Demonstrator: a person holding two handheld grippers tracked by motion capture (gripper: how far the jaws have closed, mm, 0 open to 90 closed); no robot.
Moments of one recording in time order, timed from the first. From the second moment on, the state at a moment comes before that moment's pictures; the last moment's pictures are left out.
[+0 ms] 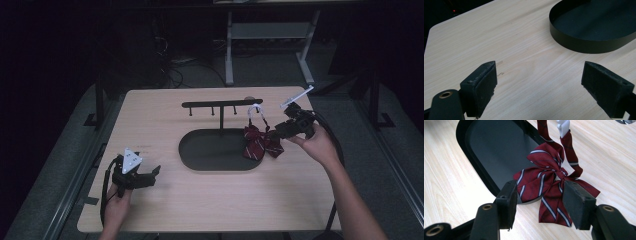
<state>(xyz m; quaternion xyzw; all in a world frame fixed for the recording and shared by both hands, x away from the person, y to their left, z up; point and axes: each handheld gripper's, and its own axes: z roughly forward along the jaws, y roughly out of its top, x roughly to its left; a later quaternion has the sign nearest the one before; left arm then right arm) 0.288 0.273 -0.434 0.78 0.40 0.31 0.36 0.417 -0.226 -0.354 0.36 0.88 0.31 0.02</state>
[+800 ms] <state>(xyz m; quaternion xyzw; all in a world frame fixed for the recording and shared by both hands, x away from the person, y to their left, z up) 0.288 0.273 -0.434 0.78 0.40 0.31 0.36 0.405 -0.238 -0.373 0.37 0.88 0.30 0.01</state>
